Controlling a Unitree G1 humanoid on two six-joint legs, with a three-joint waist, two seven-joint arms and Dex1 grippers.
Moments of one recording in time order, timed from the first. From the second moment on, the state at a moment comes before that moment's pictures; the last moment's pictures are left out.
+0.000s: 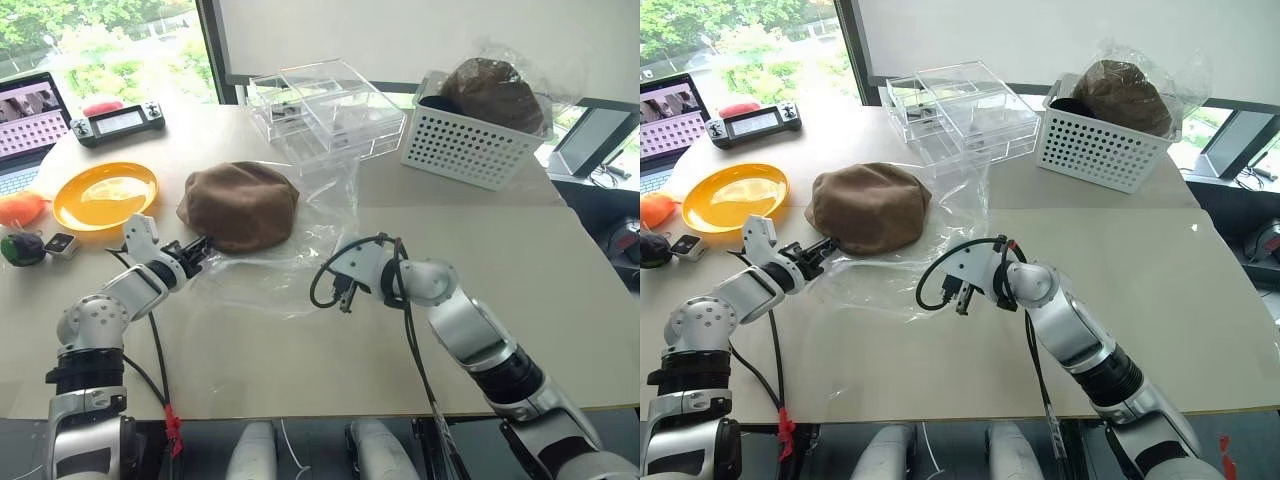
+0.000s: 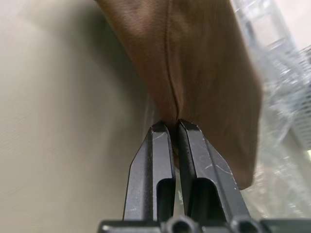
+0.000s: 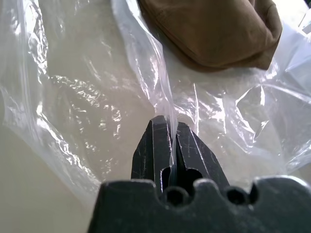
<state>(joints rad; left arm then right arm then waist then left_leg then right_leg) -0.48 0.58 0.28 0.28 -1.09 0.81 -0.07 -0.58 -0.45 0.44 -0.32 -0.13 0.66 0.68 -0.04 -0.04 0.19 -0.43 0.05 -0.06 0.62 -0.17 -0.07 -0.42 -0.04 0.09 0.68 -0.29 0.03</state>
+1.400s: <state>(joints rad) -0.26 0.60 0.37 -0.04 -0.38 0.42 -0.07 -0.31 -0.42 -0.21 -0.25 0.19 0.73 0.31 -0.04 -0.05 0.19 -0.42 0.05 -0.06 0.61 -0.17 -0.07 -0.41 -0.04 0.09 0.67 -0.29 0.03</state>
